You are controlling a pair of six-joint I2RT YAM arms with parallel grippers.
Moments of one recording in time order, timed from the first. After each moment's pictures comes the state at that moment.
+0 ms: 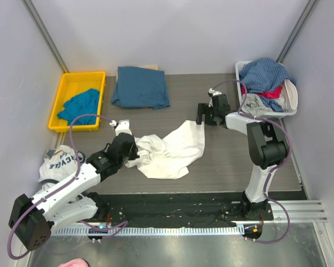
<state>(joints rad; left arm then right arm) -0.69 0.97 0.64 -0.37 -0.38 -0.60 0.26 1.88 1.12 -0.04 -0.04 0.25</state>
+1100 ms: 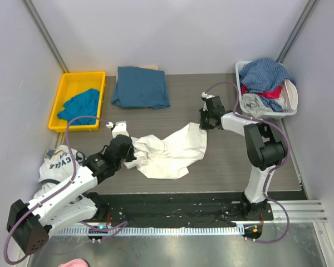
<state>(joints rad) -0.69 0.91 0.62 -0.42 -0.41 -0.60 0.31 1.90 1.16 -0.13 -0.04 0.21</state>
